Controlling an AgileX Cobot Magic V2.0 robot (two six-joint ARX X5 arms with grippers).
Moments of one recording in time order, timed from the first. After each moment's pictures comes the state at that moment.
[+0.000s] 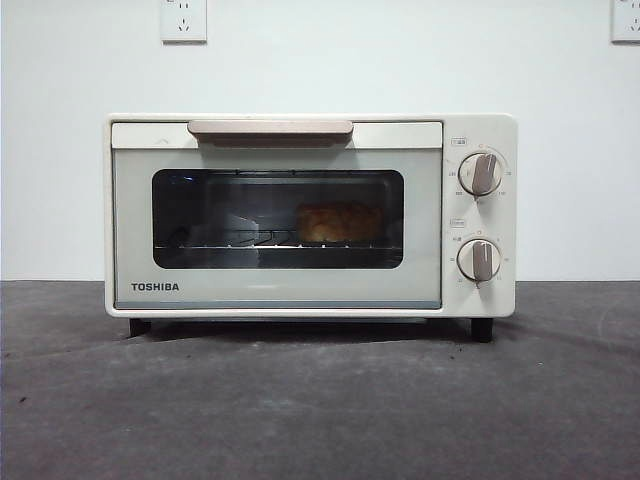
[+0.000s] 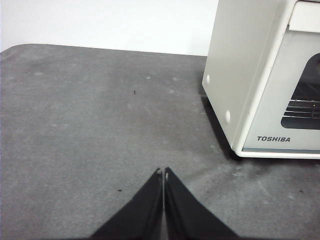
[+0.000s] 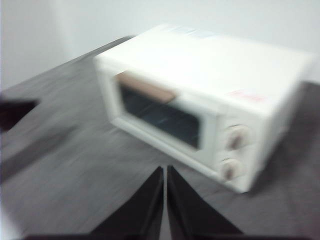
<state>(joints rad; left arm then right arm) 0.00 0.01 0.03 -0.18 0.05 -0.07 0.71 0.38 0.86 -0.70 0.05 0.12</state>
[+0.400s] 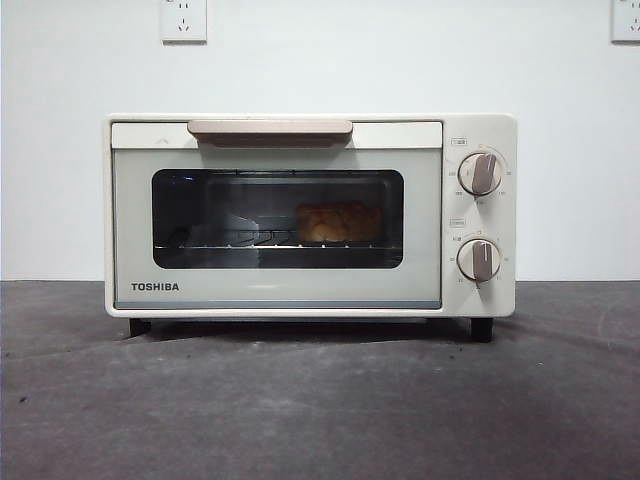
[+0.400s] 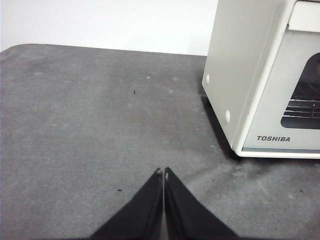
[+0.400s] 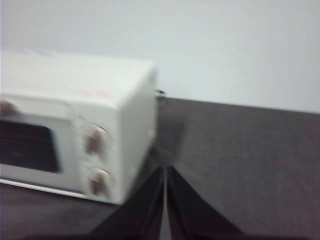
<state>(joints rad) 0.00 0.01 0.03 -0.18 0.05 -0.07 0.22 0.12 0.38 -0.35 0.03 0.01</state>
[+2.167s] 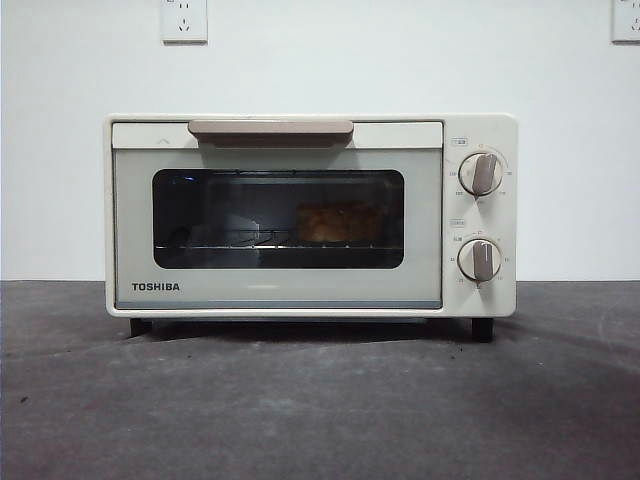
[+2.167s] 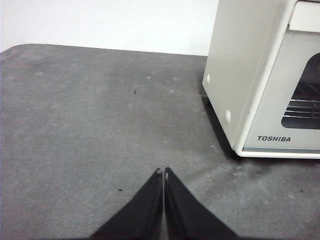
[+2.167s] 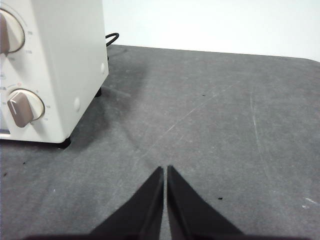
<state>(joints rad) 0.00 0.01 0.03 -0.18 0.05 -0.07 0.08 0.01 0.02 -0.17 0.02 0.00</state>
